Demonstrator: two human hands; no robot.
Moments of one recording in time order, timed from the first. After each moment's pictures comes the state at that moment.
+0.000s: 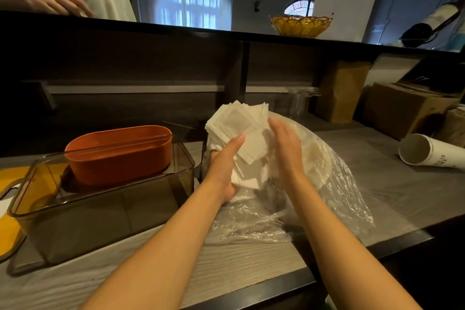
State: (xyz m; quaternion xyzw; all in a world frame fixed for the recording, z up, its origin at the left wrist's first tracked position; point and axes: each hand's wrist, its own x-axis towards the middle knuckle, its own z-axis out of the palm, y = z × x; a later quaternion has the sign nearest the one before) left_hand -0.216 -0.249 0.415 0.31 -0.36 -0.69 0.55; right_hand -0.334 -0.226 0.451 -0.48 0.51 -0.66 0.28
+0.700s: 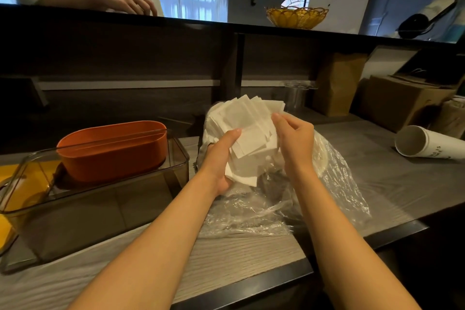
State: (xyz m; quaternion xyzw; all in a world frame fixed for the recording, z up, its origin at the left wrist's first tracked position) left_hand -0.211 -0.244 0.422 0.32 -0.37 -0.71 0.50; right_hand -0.353 -0.229 0.449 -0.48 0.48 -0.70 0.21
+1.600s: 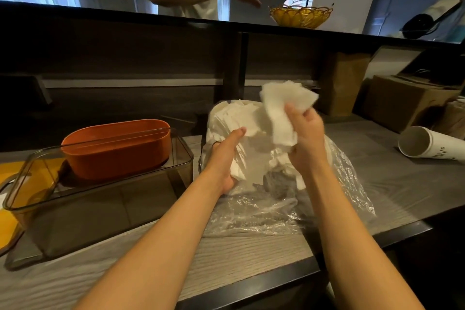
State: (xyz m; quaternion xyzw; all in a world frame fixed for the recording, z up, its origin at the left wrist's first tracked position) left_hand -0.214 -0.248 0.422 0.35 -0.37 -0.70 0.50; right_hand -0.359 -0.219 0.468 -0.44 0.35 -0.74 0.38
